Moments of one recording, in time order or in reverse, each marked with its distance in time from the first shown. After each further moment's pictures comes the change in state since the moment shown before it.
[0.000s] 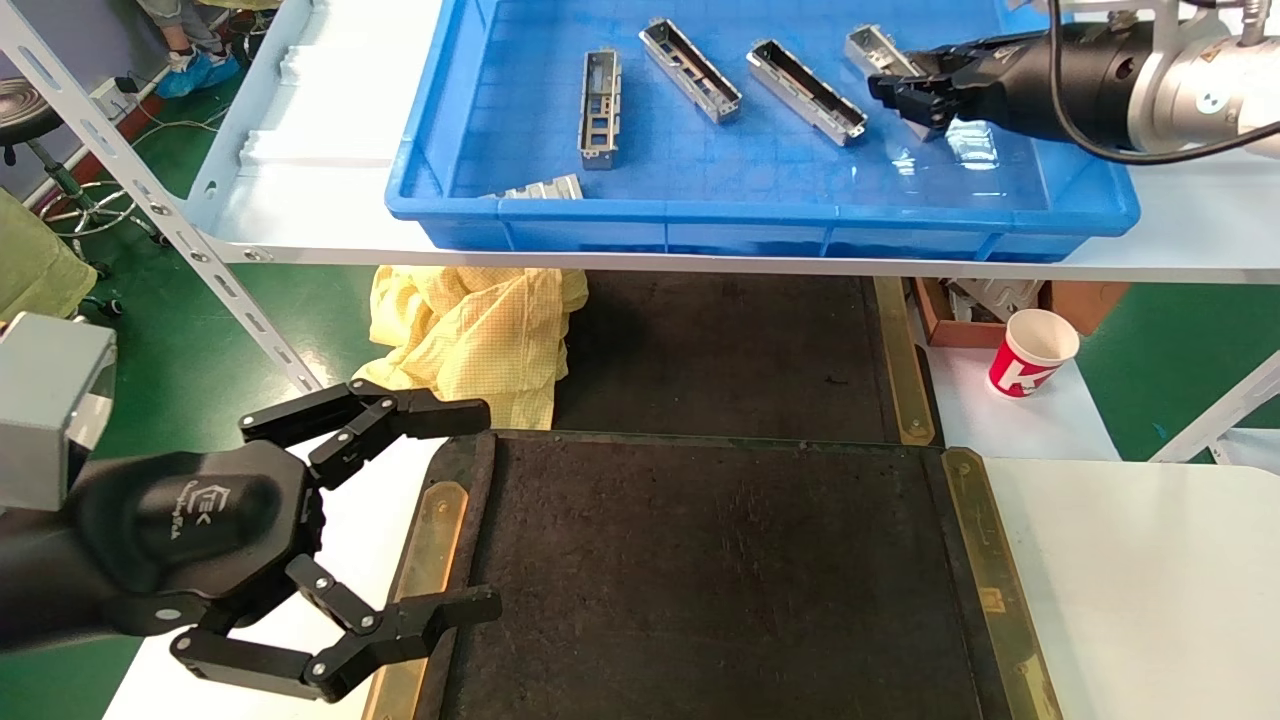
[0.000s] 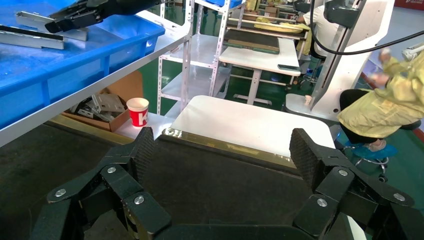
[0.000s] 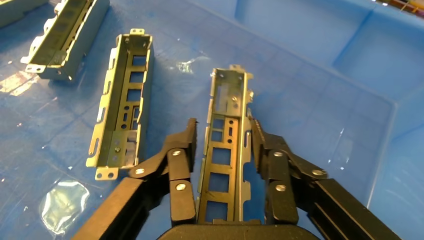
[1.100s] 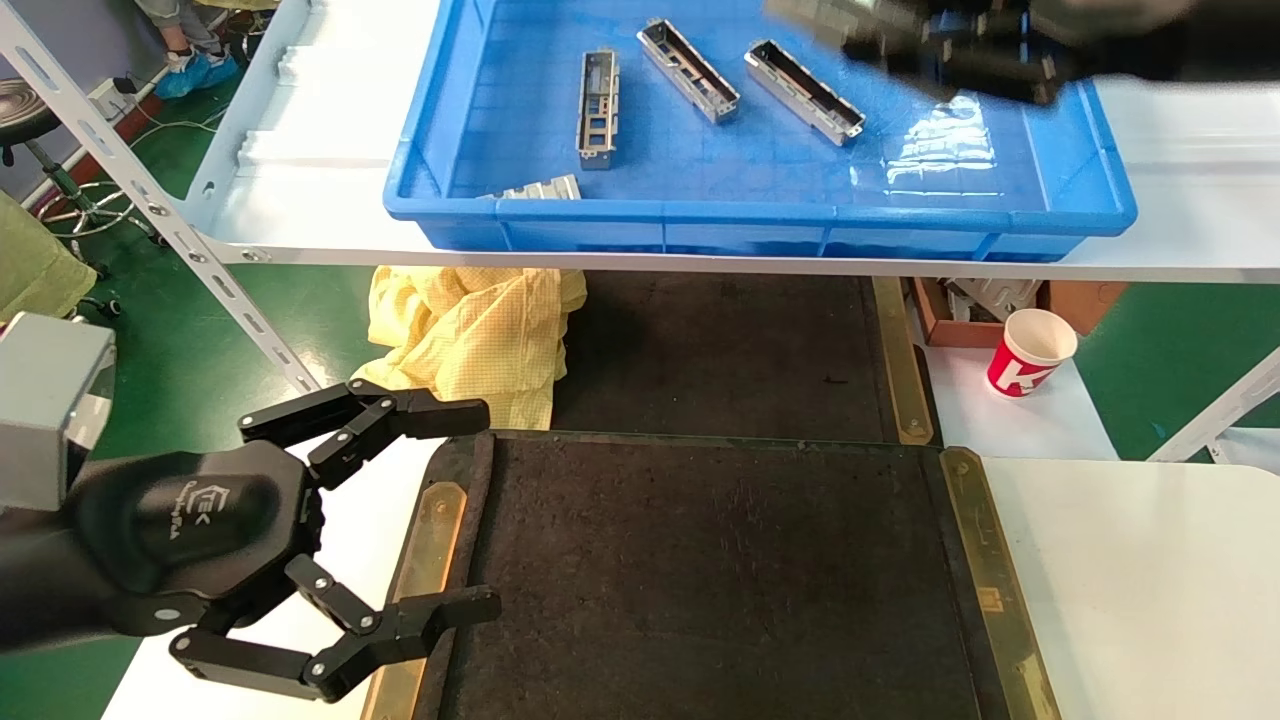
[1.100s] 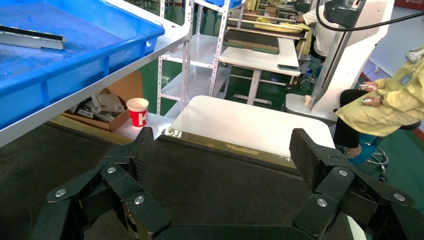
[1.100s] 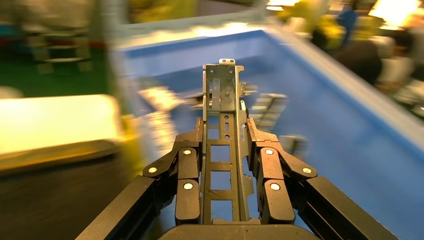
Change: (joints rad) left arm 0.000 0.000 0.000 0.000 0.000 0.000 0.000; right arm 0.117 0.194 0.012 0.136 0.062 -0.653 -0.111
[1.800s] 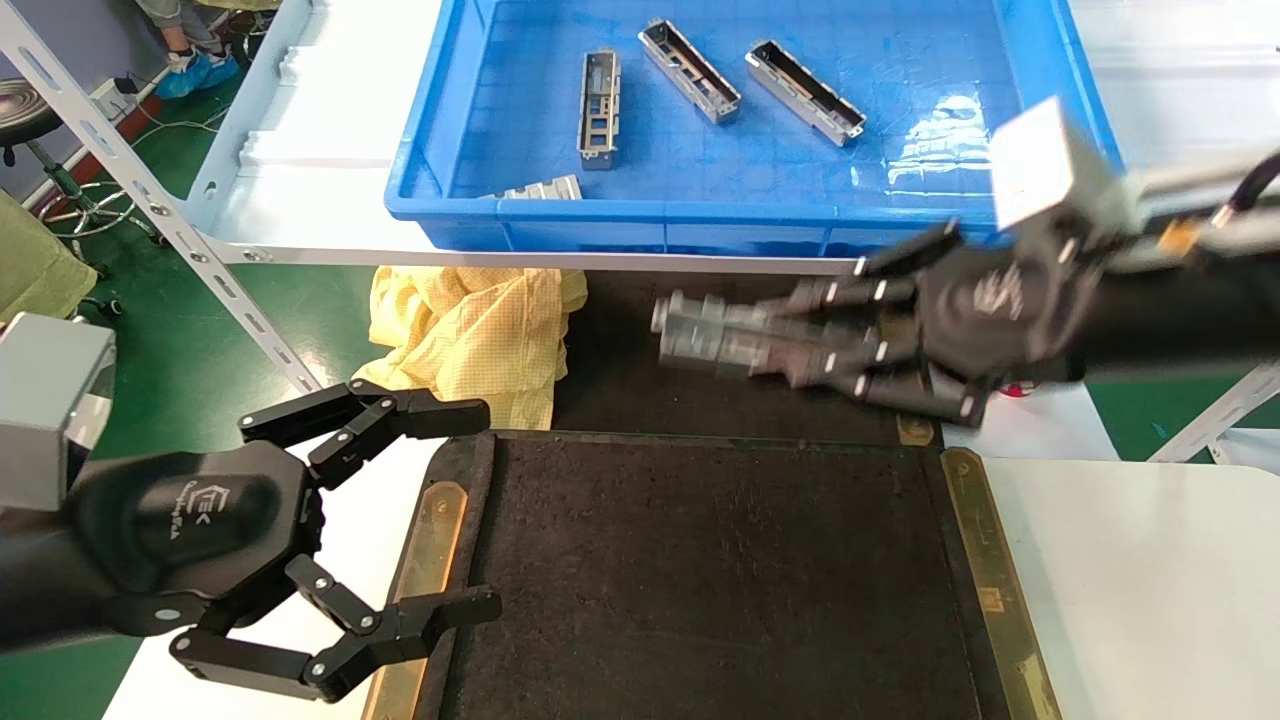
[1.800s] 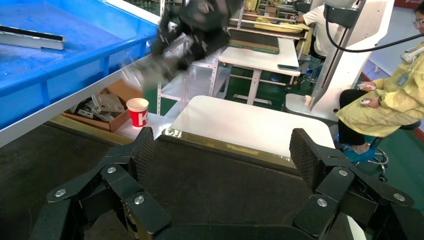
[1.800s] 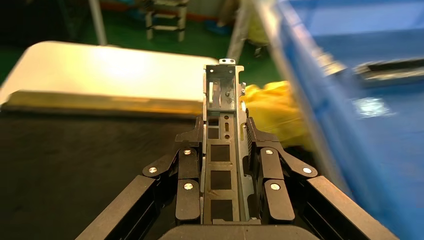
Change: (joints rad) left arm 0.000 0.000 0.000 0.000 0.000 0.000 0.000; right arm -0.268 0.134 -0.268 0.513 0.293 -0.075 0.089
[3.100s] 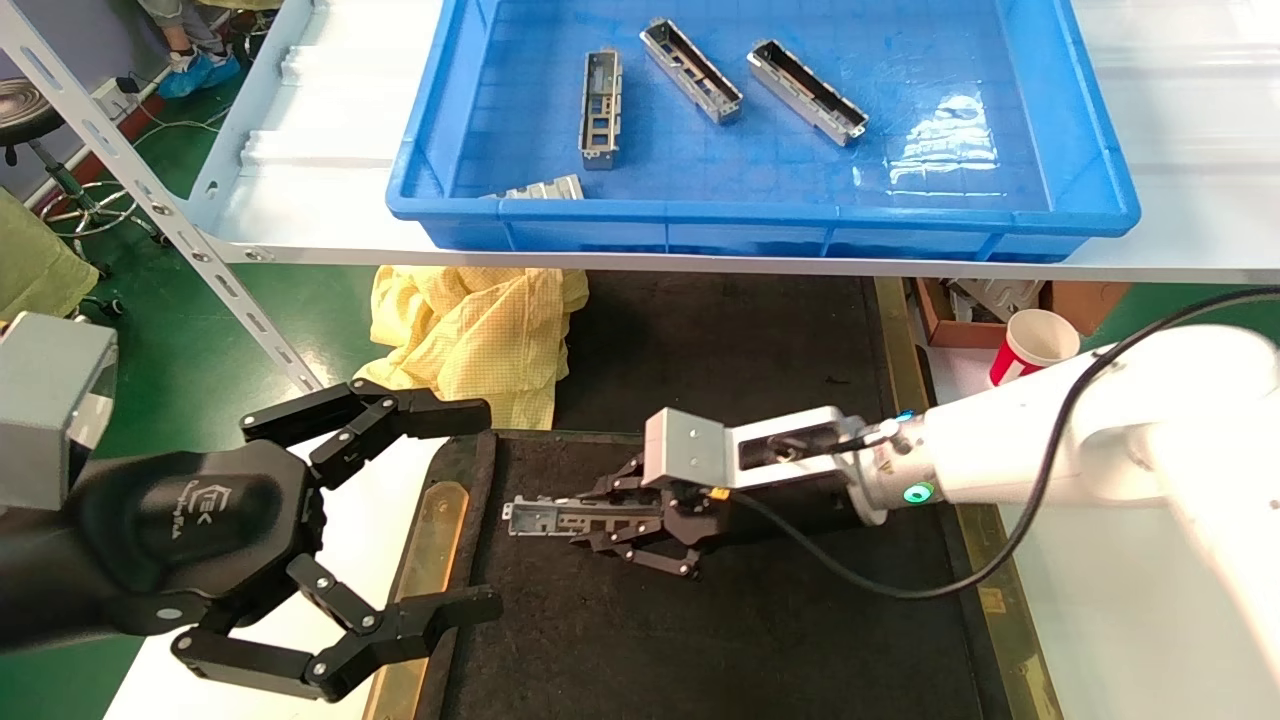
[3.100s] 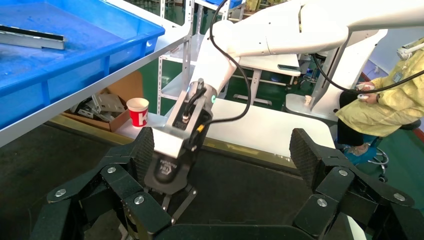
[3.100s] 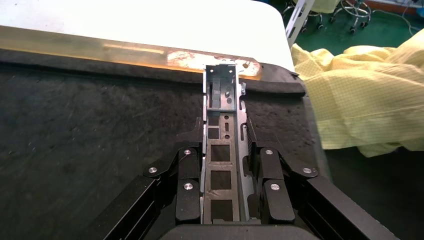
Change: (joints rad) left arm 0.000 0.000 0.000 0.000 0.000 0.000 0.000; right arm -0.218 -0.460 -0.207 -0.488 0.057 0.198 -0.458
